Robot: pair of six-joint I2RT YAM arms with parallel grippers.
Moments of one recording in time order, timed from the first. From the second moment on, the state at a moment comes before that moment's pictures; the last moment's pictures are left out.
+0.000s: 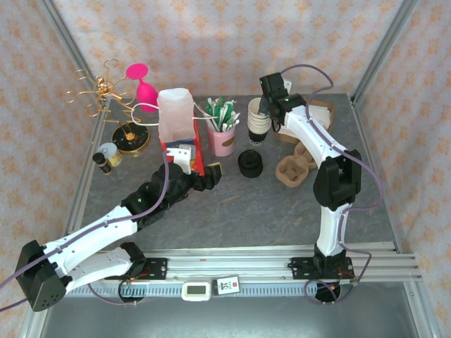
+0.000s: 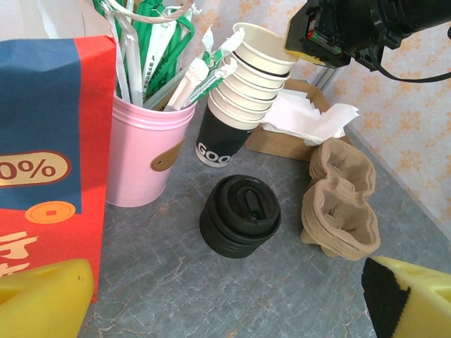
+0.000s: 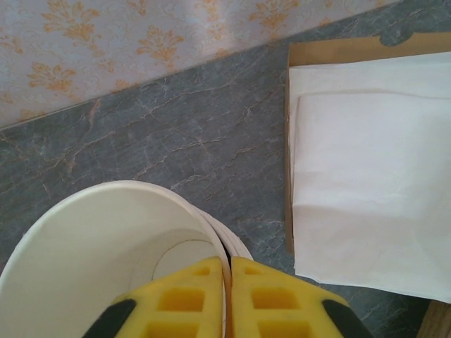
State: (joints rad) left arm -0.74 0.97 0.68 -0.04 -0.23 -0.49; right arm 0.38 1.97 1.89 -0.74 0.32 0.54
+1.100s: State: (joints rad) left arm -0.75 0.96 0.80 -0.14 -0.18 -0.49; right arm 0.38 1.74 1.93 -0.82 0.33 0.52
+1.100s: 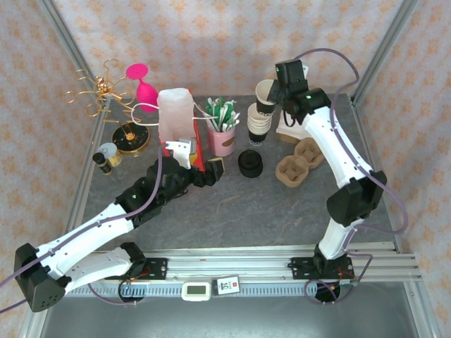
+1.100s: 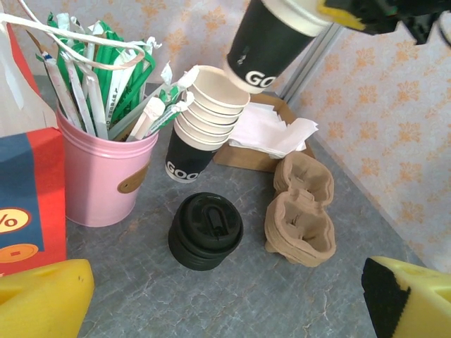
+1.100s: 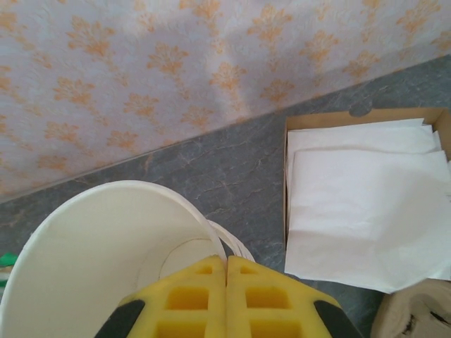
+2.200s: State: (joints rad) left arm -0.79 1.05 0.83 -0.17 -0.11 -0.52; right arm 0.55 1.12 0.84 -0.70 0.27 0.67
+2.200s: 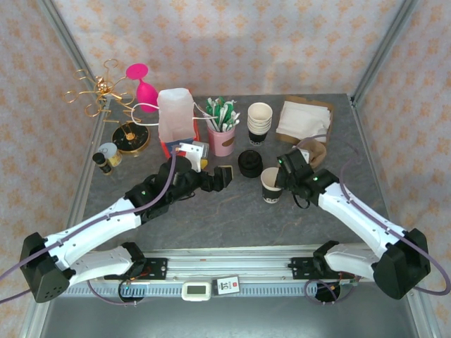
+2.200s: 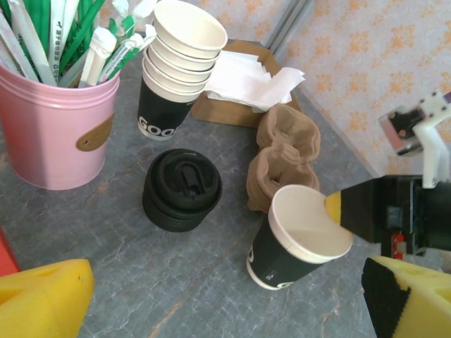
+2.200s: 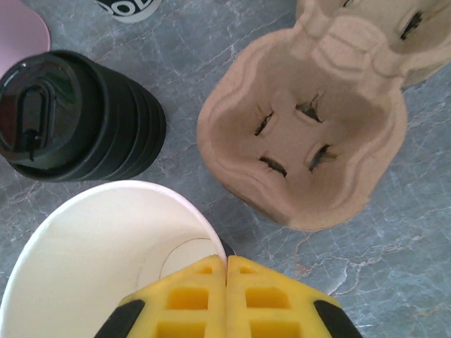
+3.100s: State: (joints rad) left arm -0.79 1.09 0.83 -0.14 -0.11 -0.51; right arm 0.56 1.06 0.85 -0.66 0.24 0.68
